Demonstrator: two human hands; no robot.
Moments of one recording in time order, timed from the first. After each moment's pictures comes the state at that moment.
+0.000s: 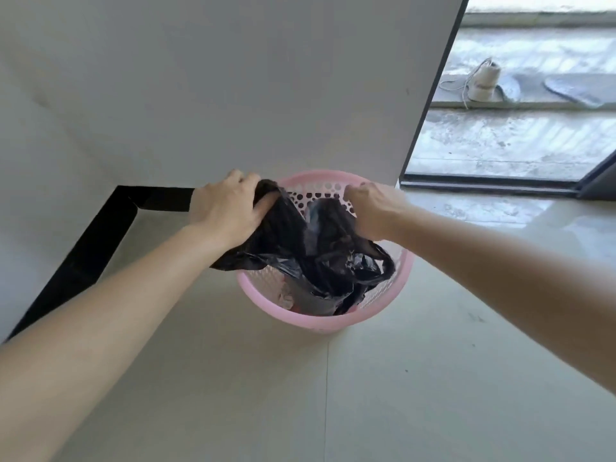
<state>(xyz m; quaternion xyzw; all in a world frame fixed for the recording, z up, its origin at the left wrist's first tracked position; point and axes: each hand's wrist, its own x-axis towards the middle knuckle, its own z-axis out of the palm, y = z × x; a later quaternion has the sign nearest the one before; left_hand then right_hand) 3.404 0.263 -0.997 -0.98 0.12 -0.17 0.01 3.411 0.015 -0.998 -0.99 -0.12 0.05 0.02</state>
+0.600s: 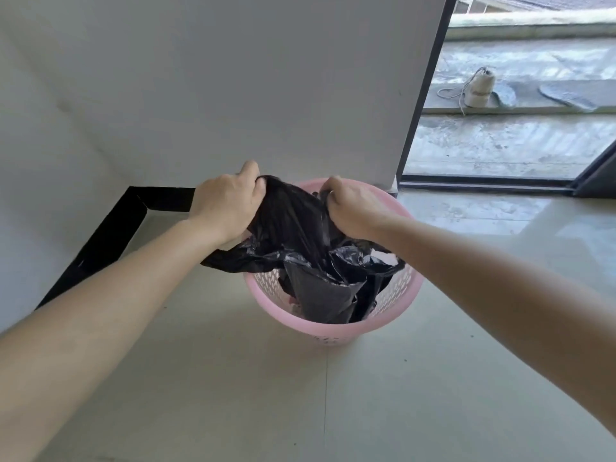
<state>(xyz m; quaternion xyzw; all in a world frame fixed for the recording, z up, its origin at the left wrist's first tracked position) 3.377 0.261 -0.985 -0.97 0.13 -0.18 -0.05 3.385 0.034 -1.008 -0.96 -0.13 -0.02 0.24</state>
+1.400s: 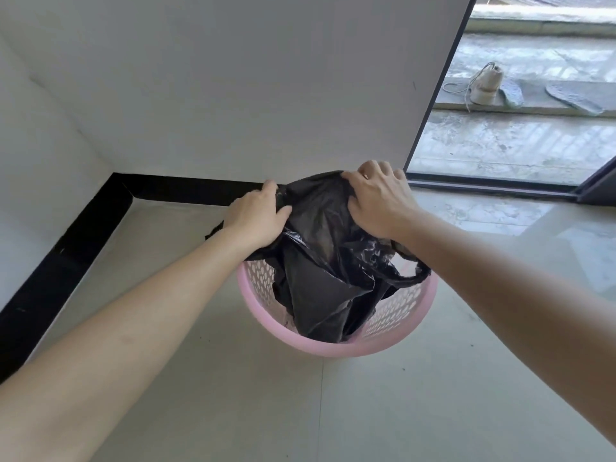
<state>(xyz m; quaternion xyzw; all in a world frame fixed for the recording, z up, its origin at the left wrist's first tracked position) 3.405 0.230 -1.033 -0.99 0.03 -0.01 -0.10 3.408 0.005 -1.019 -0.98 -0.16 -0.11 0.02</state>
